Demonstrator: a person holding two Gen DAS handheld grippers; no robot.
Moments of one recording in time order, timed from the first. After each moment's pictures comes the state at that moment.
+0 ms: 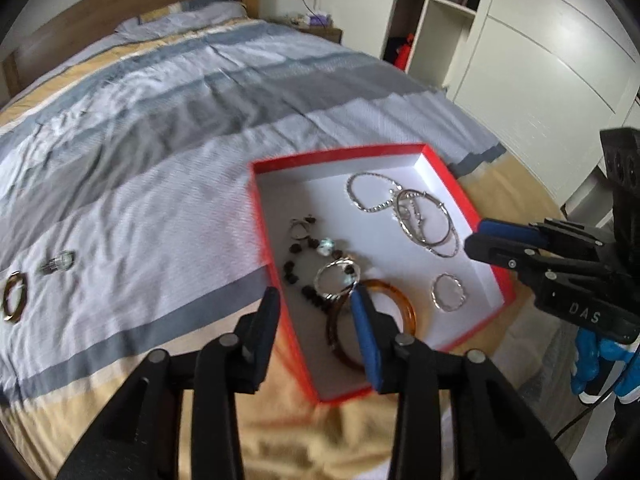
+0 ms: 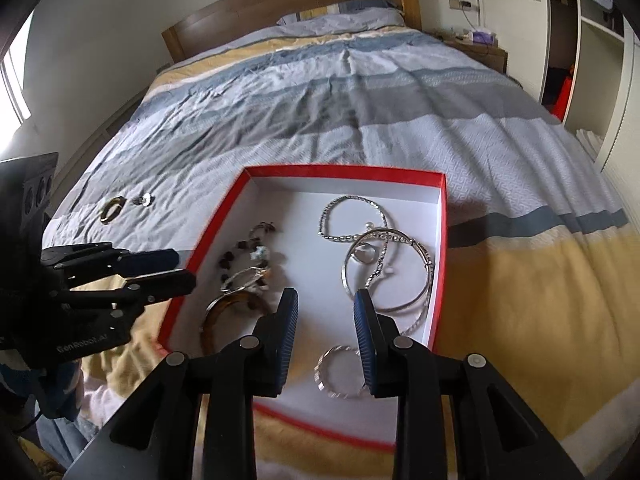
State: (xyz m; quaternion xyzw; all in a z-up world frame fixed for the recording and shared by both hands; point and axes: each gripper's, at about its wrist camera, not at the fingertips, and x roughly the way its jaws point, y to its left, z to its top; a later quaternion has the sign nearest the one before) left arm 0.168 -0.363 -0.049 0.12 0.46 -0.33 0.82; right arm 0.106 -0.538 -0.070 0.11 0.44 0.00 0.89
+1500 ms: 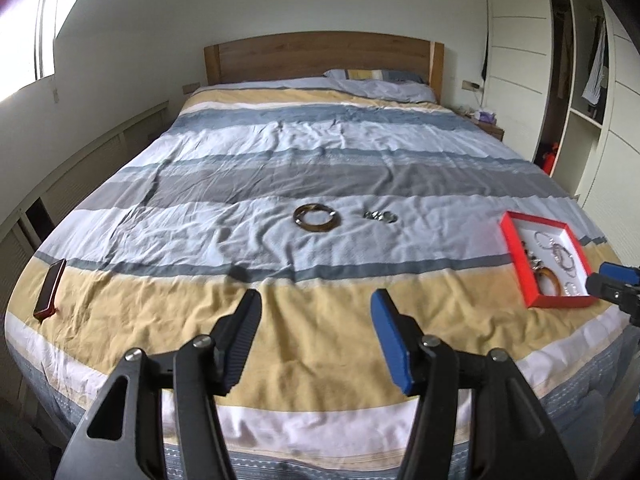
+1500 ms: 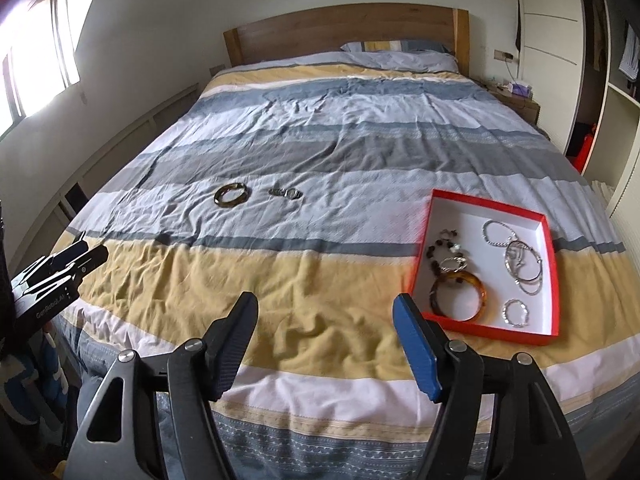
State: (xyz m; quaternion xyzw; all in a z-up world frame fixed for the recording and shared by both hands) left arm 0.067 -0.023 0.026 0.05 0.35 -0.06 0.93; right arm 0.037 -0.310 0.011 0.06 0.40 0.04 0.91
